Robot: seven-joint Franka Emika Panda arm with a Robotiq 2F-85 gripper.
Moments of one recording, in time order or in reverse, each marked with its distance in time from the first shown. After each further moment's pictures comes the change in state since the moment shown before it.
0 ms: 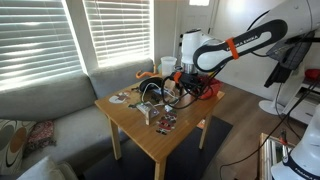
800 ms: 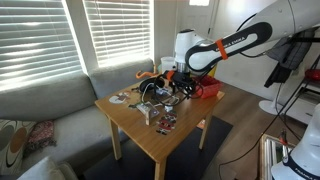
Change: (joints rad) arm 0.022 0.096 -0.017 0.108 0.000 0.032 0.000
